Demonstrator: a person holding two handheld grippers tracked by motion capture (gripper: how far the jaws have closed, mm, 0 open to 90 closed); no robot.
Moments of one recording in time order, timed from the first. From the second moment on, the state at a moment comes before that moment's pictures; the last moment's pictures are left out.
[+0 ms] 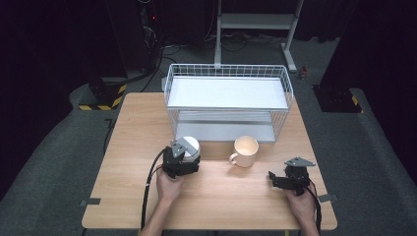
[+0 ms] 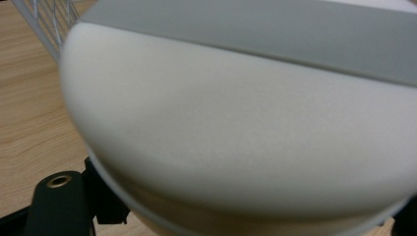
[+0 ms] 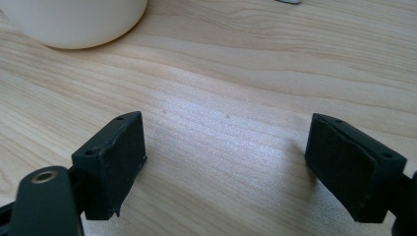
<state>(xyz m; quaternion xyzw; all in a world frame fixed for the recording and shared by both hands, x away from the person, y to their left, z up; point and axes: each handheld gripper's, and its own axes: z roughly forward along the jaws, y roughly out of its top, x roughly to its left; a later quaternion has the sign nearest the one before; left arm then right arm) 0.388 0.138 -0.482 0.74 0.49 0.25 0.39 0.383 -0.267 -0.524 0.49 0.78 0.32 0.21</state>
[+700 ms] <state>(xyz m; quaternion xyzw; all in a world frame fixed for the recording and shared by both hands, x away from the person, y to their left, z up) 0.397 0.140 -0.474 0.75 0.49 0.22 0.39 0.383 -0.266 -0.524 0.49 0.78 0.32 0.21</state>
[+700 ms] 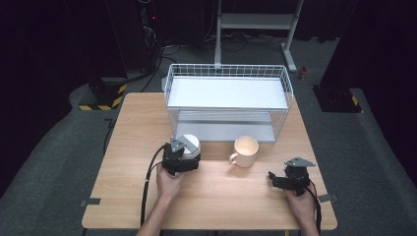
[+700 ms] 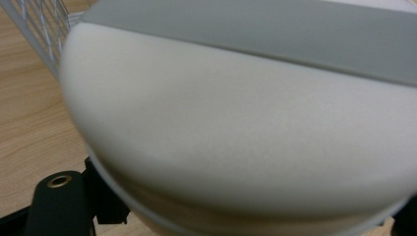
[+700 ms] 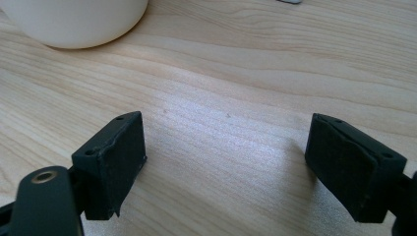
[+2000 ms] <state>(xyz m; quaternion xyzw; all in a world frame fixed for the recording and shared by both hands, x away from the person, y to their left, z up) 0.442 0.119 -0.453 0.75 0.48 0.22 0.39 0.383 -0.266 -0.524 0.49 0.78 0.32 0.21</state>
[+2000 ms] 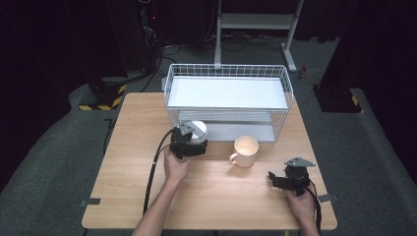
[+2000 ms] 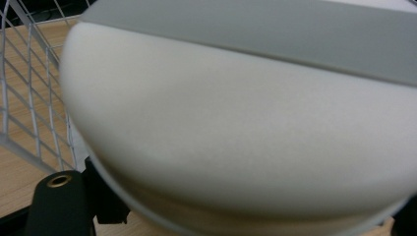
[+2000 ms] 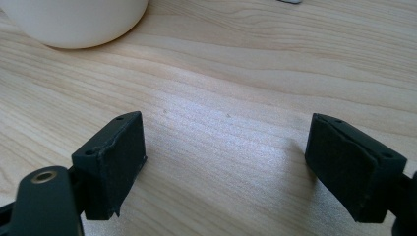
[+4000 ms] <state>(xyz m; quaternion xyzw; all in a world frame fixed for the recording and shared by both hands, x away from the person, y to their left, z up) 0.502 0.102 -0.484 0.72 0.50 0.28 0.39 0.382 -0.266 -0.524 0.49 0.78 0.32 0.21</state>
